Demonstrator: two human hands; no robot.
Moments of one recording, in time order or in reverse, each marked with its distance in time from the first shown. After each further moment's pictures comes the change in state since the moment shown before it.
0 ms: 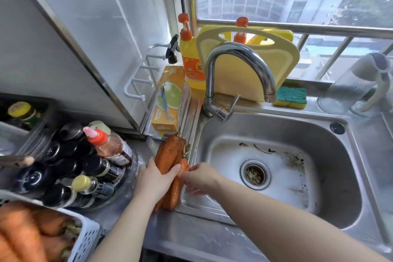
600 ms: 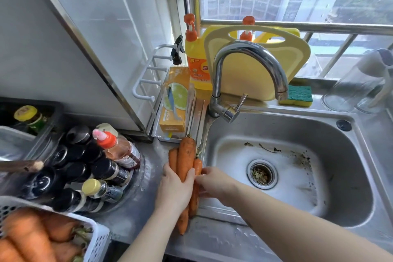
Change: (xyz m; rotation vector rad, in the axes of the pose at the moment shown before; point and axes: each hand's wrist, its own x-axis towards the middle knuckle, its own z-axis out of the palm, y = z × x) left_hand -0.020 0.007 0.016 -0.095 -0.002 0.059; right_hand -0.008 0.005 0.005 0.094 -0.012 -0.042
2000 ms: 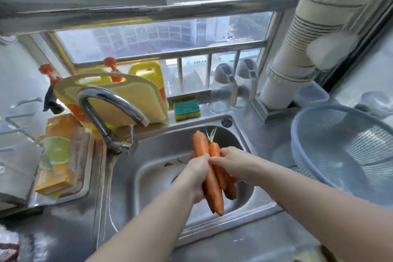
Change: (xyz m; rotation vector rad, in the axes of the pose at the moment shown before) left_hand -0.105 0.221 0.121 -0.530 -0.842 -0.073; right_hand -0.164 0.038 -0.226 -0.134 0.476 -0.057
